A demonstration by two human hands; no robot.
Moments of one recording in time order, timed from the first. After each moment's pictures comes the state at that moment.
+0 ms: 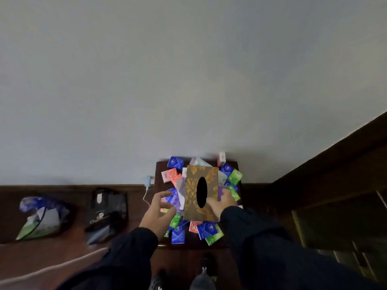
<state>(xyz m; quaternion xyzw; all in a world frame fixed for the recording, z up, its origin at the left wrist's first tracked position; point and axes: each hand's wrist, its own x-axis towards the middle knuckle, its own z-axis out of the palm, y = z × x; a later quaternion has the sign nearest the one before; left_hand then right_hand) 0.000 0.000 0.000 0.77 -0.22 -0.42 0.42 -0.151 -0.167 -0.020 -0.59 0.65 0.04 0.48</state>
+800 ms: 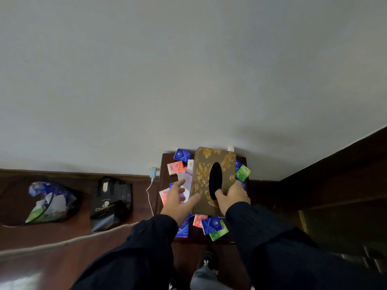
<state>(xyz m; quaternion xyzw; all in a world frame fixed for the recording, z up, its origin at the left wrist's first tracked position) -0.019 -0.041 -0.001 0.74 -0.18 -0.47 0.45 -0.147 -0.168 -0.004 -0.67 0.65 0.03 0.36</state>
